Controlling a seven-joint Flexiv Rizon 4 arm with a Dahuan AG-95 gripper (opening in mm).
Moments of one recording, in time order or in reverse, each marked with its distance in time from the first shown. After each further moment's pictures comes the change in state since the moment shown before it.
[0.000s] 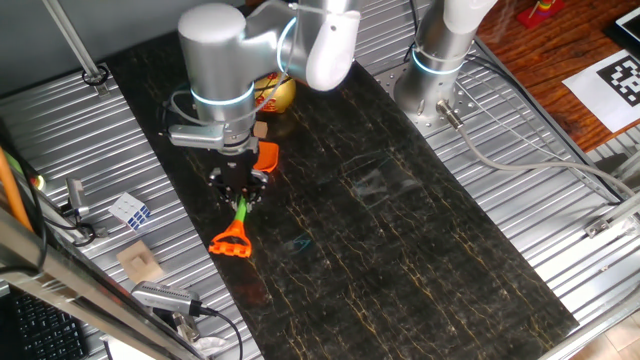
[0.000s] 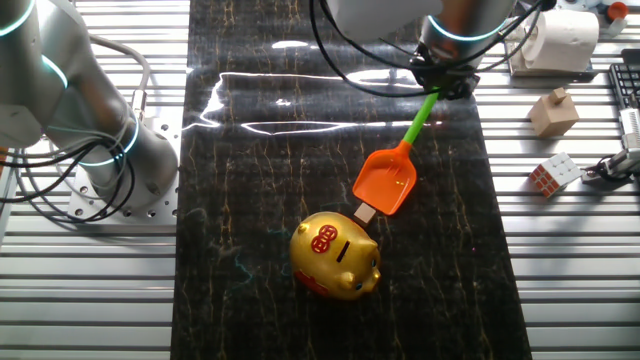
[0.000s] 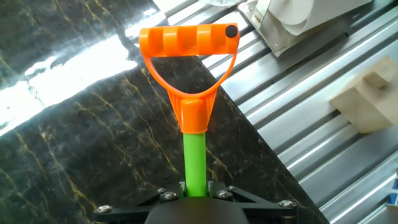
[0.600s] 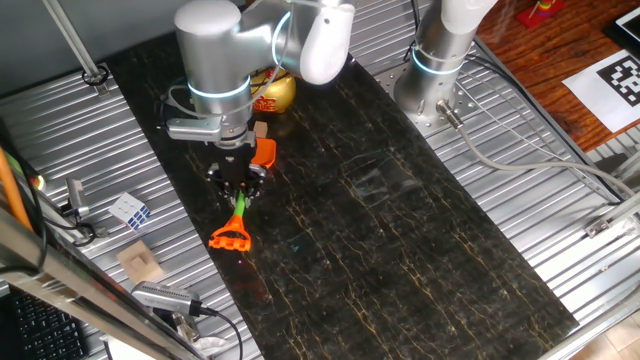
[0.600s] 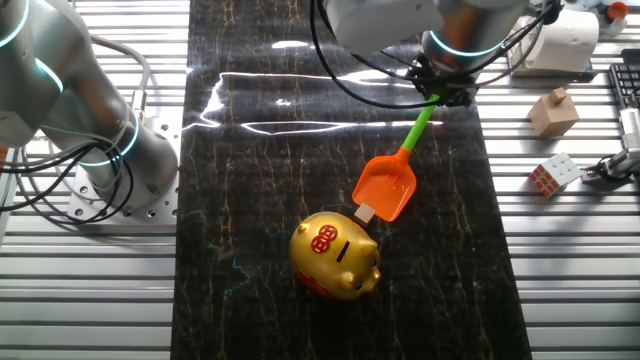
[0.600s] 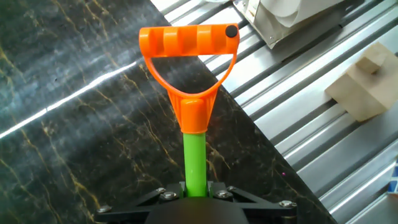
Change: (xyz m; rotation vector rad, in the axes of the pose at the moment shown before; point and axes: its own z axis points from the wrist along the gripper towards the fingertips) arm 0.011 -0.004 -0.005 -0.011 -0.008 -0.029
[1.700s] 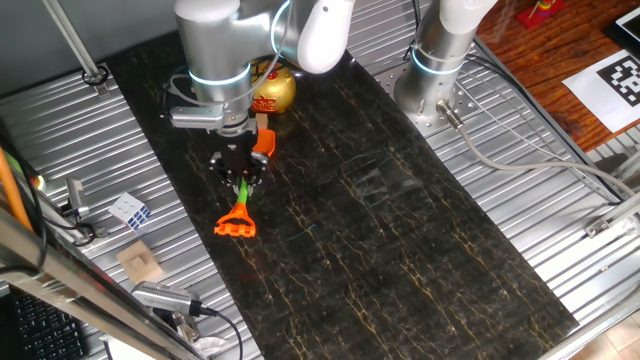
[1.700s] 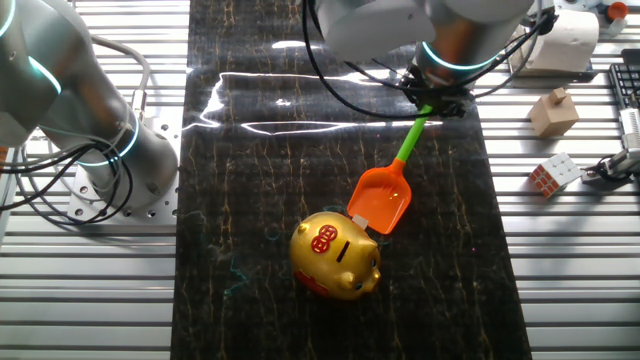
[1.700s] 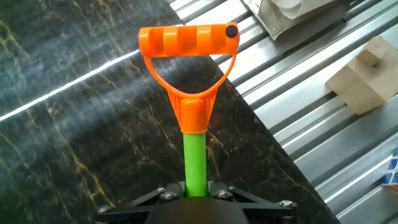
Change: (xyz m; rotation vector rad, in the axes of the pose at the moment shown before) arm 0.025 0.003 -0.009 -0.016 -0.005 -0.023
